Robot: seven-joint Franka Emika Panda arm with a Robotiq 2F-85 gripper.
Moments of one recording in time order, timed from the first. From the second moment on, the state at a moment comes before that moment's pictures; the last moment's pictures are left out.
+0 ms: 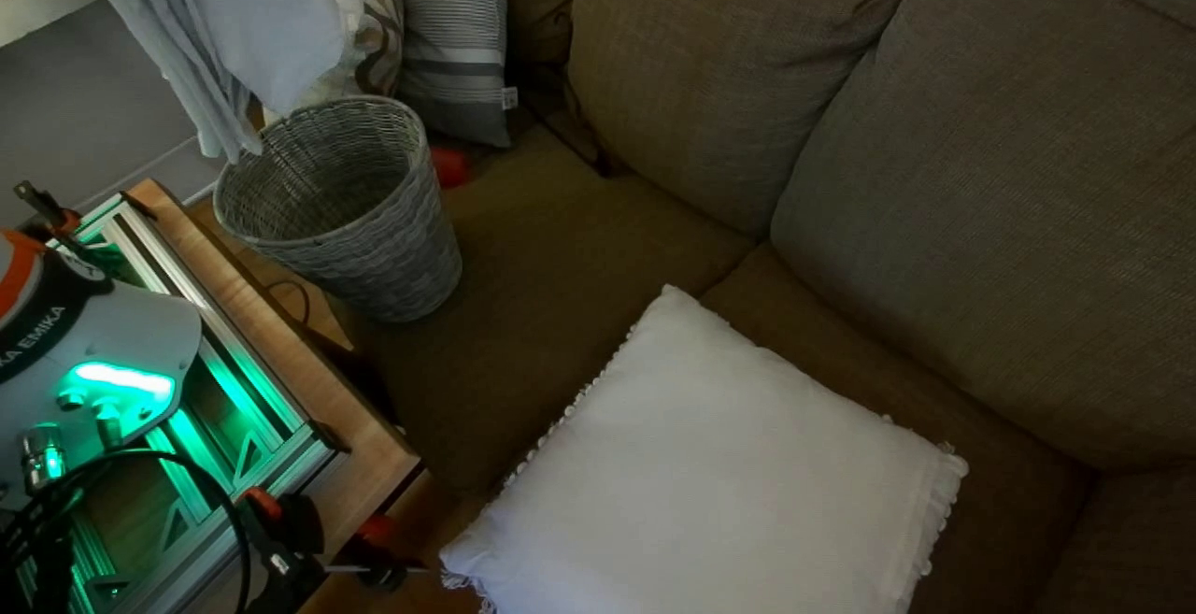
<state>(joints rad) 0.06 -0.53 -0.15 -2.42 0.22 1.60 -1.00</state>
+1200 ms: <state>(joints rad) 0.04 -0.39 -0.11 -2.73 0.33 1.86 -0.89</state>
